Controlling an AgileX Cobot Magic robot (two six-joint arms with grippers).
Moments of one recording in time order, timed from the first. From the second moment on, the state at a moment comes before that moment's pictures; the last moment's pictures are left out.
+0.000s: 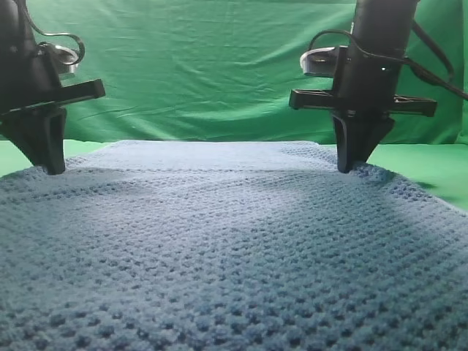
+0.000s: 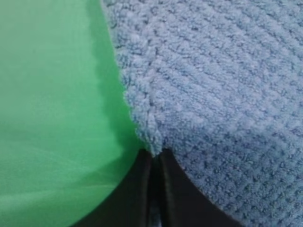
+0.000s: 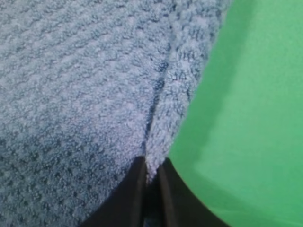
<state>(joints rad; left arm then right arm) -0.14 2.02 -1.41 -0.28 0.80 0.05 0.37 2.05 -1.53 -0.03 0.84 0.09</state>
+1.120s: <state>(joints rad) -0.15 2.01 -2.20 -0.37 0.73 0.07 0.31 1.90 -1.98 -0.23 0.45 0.13</state>
